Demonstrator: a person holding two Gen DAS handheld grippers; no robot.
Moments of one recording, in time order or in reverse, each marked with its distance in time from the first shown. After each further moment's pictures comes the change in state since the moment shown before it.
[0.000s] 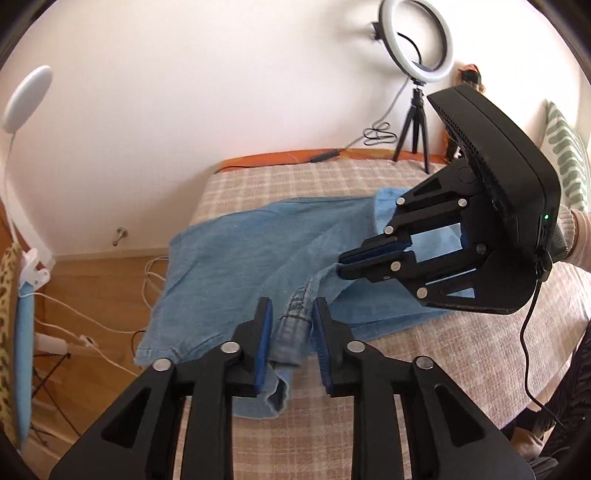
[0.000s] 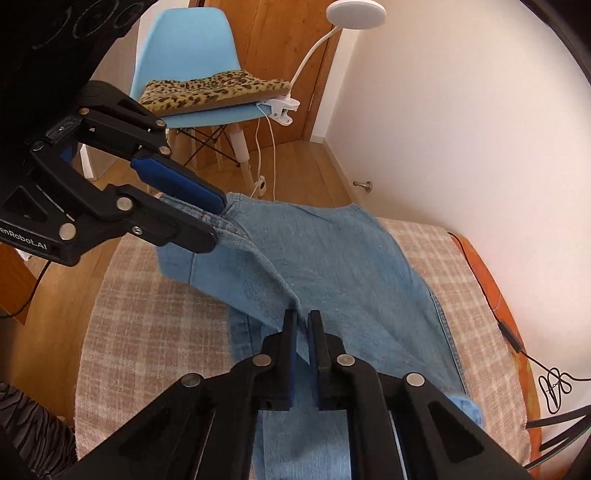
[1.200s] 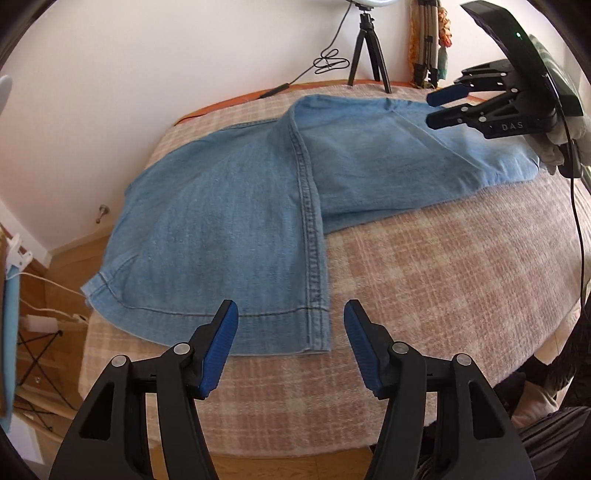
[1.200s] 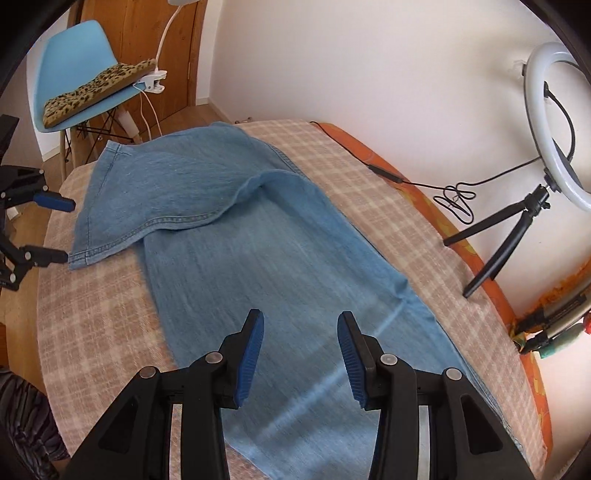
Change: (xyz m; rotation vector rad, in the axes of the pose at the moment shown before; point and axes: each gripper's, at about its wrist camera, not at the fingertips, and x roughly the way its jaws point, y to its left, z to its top) left arm 0.023 -0.100 -0.070 0.152 0.196 -0.034; right arm -0.096 -0.055 -0.139 0.335 0.195 -0.266
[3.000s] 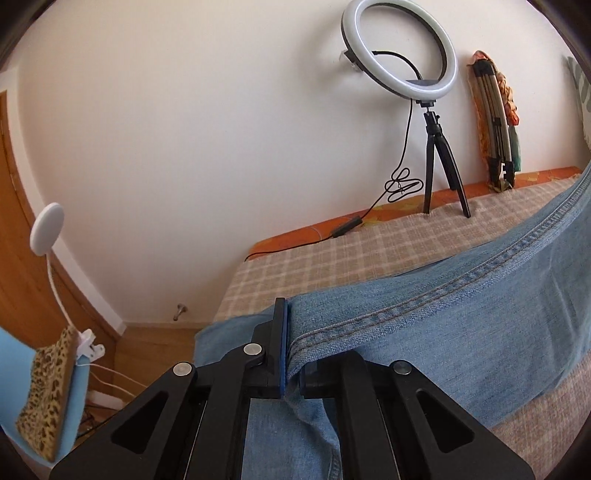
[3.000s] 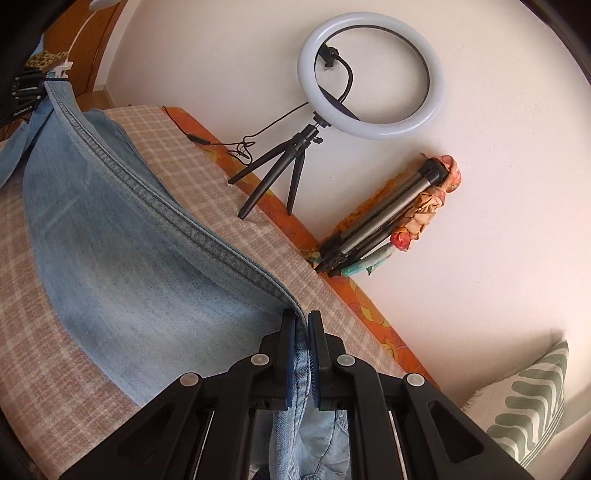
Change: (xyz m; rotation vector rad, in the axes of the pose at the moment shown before) left arm 0.001 -0.005 0.150 -0.025 -0.341 0.379; right arm -0.133 -0.159 -0.117 0.053 0.063 -0.507
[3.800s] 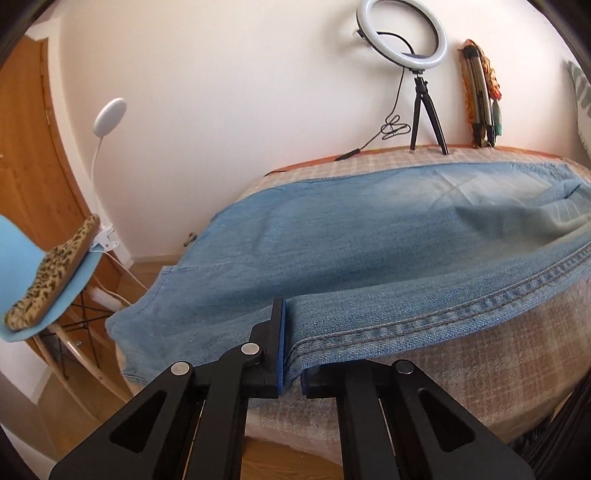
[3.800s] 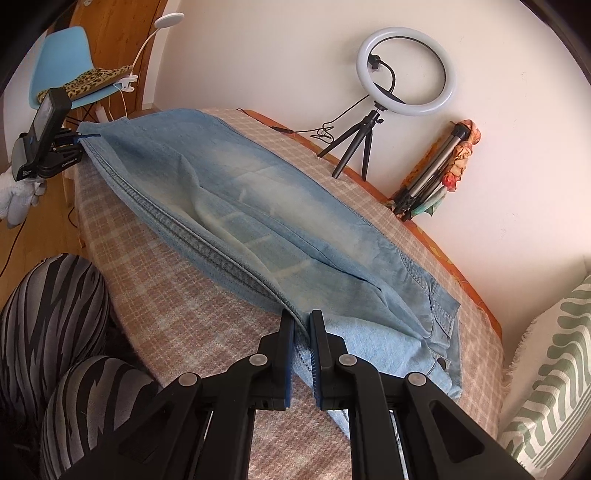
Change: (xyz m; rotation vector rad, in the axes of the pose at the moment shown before) left arm -0.113 -0.013 -0.158 -0.160 0.039 0.046; right arm -0.137 0.089 -0.154 0.085 -0.058 0.208
